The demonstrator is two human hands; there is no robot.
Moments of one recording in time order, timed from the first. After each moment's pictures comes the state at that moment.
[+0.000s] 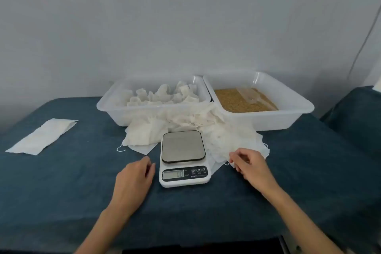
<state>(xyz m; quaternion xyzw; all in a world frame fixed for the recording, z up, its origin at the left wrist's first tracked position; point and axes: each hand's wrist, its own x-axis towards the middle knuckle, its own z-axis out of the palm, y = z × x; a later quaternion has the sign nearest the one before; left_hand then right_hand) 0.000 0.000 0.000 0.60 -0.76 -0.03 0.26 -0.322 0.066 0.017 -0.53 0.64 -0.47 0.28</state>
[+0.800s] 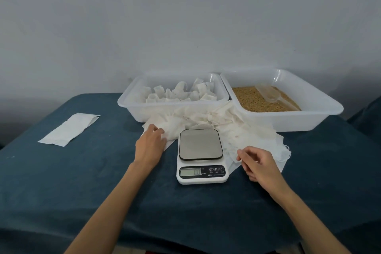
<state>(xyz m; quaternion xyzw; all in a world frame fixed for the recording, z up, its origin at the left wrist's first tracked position) -0.001 -0.081 0.029 0.63 -0.75 -0.02 0.22 -0.298 0.061 0.024 -0.52 0.55 -0.52 0.40</state>
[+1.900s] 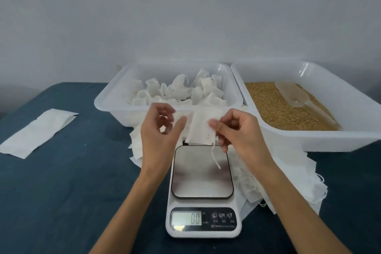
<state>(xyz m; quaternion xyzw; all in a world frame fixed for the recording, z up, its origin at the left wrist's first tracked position) -0.072 -0.105 0.065 0.41 -0.56 -0.33 0.64 -0.260 -0.080 0.082 -0.51 0.45 -0.59 0.43</state>
